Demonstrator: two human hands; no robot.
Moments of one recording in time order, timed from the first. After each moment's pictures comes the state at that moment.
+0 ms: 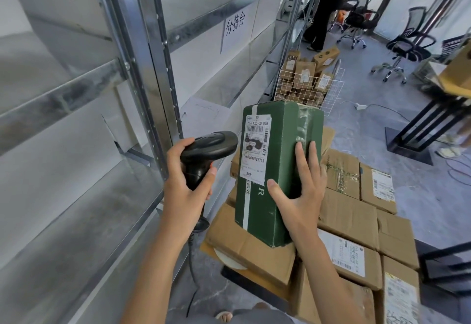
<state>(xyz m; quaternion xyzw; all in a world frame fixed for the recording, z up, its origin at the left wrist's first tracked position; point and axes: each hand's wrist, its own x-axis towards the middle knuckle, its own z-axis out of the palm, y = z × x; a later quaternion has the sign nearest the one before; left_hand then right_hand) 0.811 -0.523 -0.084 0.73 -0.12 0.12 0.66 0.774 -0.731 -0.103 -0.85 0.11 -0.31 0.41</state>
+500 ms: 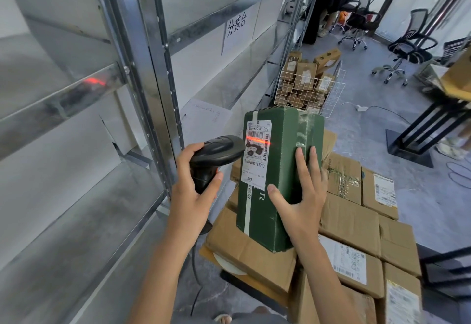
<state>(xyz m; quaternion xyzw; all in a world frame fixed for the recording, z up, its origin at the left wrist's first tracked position) 0.817 -0.534 -0.082 0.75 -0.13 0.12 0.63 0.783 -0.735 -0.109 -0.86 0.10 -0.30 0.39</state>
